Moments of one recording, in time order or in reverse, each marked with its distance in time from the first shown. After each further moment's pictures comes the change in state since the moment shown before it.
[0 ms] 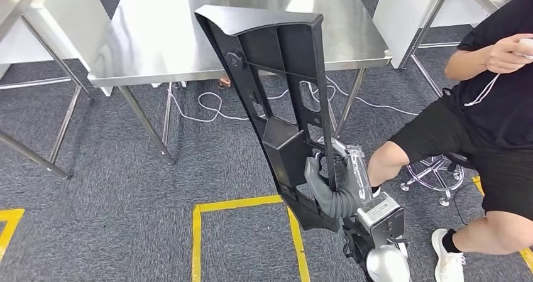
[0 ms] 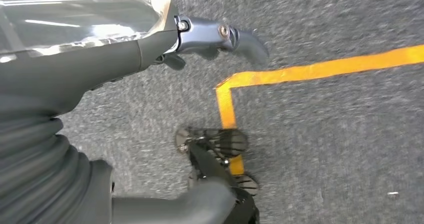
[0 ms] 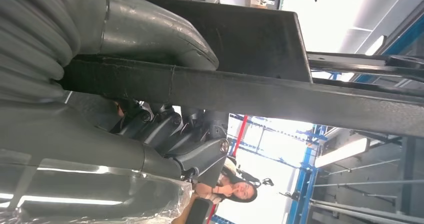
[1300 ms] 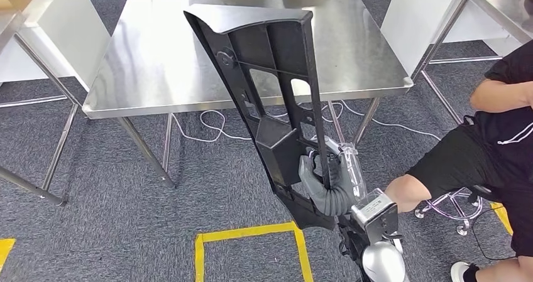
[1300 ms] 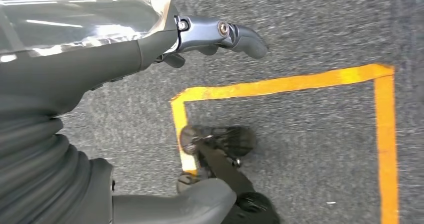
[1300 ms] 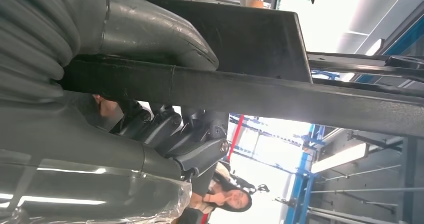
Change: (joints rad) left arm 0.004 -0.003 0.017 -0.007 -0.018 -0.001 -0.004; right arm -0.010 0.007 0.004 0.003 0.001 0.014 0.008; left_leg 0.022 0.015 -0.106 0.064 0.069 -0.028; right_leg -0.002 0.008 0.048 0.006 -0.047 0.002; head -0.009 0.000
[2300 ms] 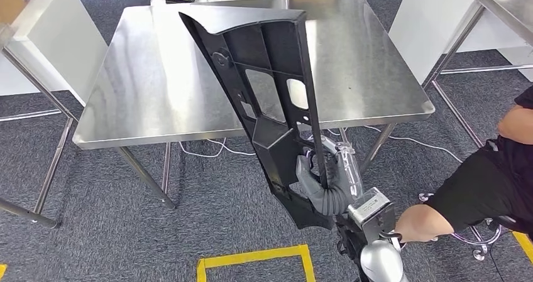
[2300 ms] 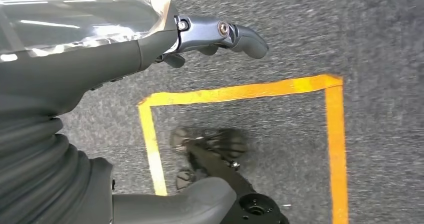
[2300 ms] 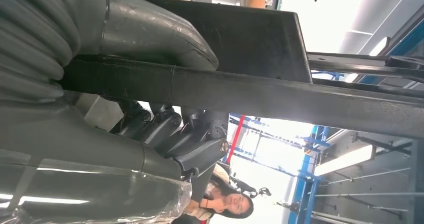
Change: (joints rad) left arm 0.001 -0.007 0.014 0.000 0.000 -0.002 -0.004; right arm -0.006 -0.001 0.010 0.005 0.001 0.000 0.001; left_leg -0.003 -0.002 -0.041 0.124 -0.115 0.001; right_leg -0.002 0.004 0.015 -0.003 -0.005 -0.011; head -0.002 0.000
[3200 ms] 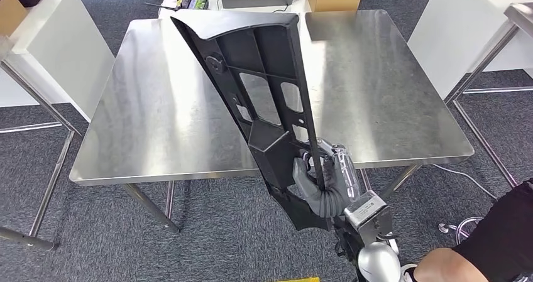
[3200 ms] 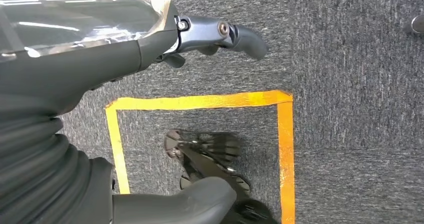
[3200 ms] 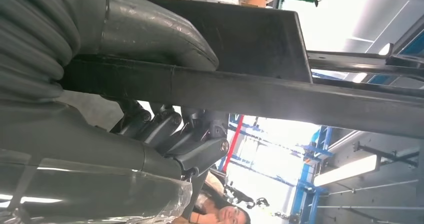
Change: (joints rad) left arm 0.015 -0.005 0.027 0.002 0.006 0.005 -0.012; right arm -0.004 0.009 0.021 0.011 0.012 0.001 -0.004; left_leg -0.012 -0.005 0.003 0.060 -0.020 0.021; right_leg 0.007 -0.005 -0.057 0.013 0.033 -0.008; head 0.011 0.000
